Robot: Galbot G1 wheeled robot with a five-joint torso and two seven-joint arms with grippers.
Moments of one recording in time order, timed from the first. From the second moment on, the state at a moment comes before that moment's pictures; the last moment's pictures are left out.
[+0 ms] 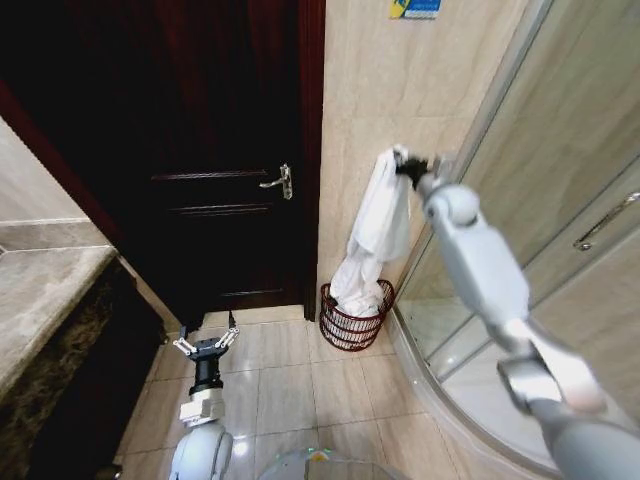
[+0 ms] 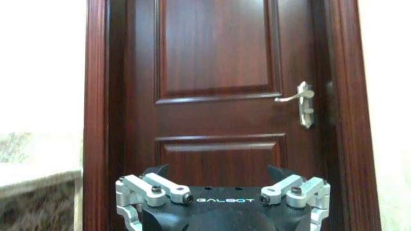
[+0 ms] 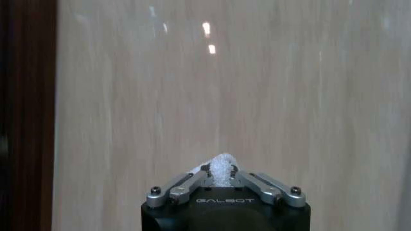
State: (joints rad) left arm 1.69 -1.55 -0.61 -2.03 0.01 -0.39 -0.25; right arm -0.37 1.10 0.19 1.45 0.53 -0.37 0.04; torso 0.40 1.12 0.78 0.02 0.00
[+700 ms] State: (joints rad) left arm 1.64 -1.59 -0.57 -1.93 -0.02 -0.37 -0.26; right arm -0.86 1.14 0.44 1.75 0.55 -0.35 0.05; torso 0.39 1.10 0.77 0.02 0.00
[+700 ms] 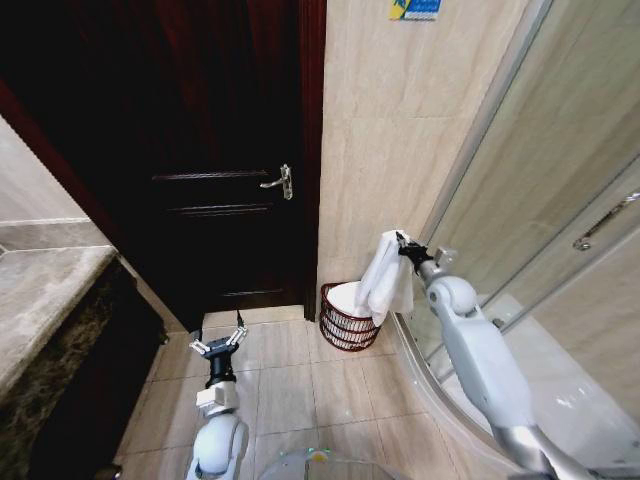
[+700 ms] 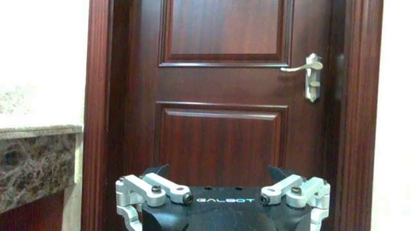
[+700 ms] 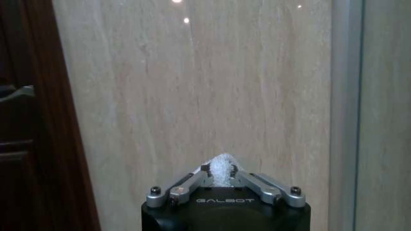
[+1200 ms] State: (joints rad) left arm 1.65 -1.56 -0.58 -1.85 0.01 -0.49 -0.18; right arm -1.02 1.23 0.44 1.89 0.42 -0.28 0.04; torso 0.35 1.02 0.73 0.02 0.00
